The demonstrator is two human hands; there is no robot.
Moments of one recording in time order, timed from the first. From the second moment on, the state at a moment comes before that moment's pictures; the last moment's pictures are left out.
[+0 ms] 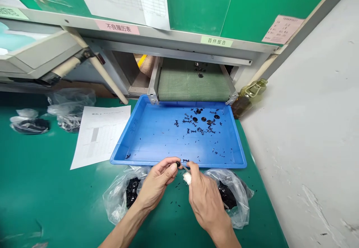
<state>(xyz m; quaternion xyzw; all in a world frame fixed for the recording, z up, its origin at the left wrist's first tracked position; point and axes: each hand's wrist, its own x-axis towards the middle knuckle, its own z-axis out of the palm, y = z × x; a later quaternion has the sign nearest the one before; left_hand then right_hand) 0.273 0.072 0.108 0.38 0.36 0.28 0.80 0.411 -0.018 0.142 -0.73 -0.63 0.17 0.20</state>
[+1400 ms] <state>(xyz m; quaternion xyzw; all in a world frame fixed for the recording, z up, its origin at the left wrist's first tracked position) 0.258 0.087 0.087 0.76 0.29 0.23 0.53 0.406 0.002 0.131 -0.70 -0.41 0.44 0.39</state>
